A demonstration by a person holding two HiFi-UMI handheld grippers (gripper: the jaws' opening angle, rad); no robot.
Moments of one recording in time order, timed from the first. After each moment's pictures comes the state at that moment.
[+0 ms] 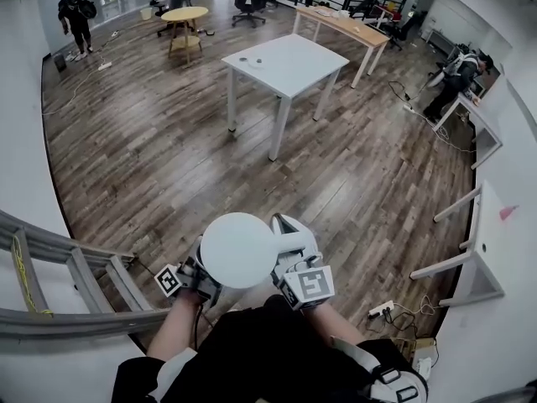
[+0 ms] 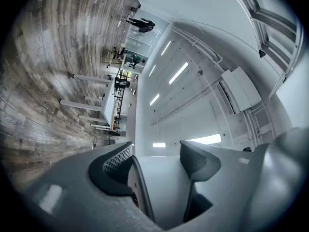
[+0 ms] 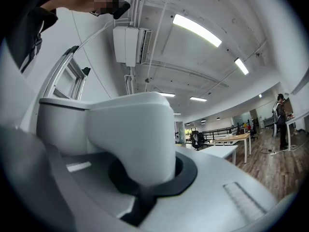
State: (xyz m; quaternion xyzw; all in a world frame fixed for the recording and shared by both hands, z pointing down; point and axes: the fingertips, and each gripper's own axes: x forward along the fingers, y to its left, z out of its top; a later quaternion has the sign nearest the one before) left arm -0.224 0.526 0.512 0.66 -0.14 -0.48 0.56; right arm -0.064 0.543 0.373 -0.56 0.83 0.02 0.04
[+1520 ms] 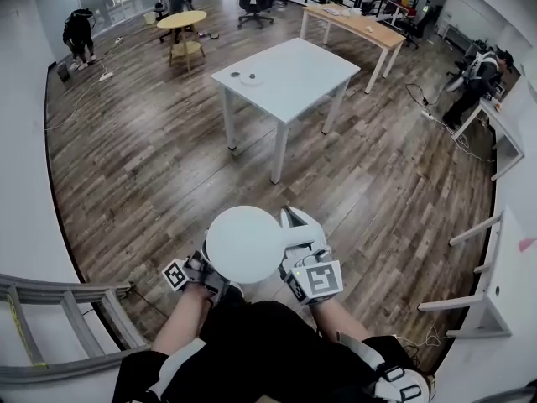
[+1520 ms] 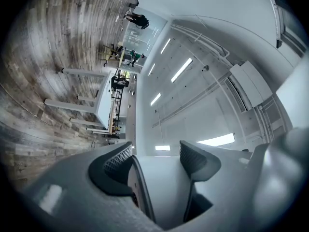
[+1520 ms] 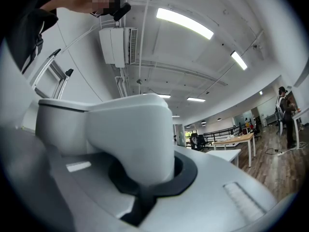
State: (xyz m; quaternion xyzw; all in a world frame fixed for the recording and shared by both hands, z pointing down) left arm -0.099 0.303 0.508 0.67 -0.15 -0.48 0.55; right arm 0.070 0.318 0.369 -0.56 0.83 0.00 0.06
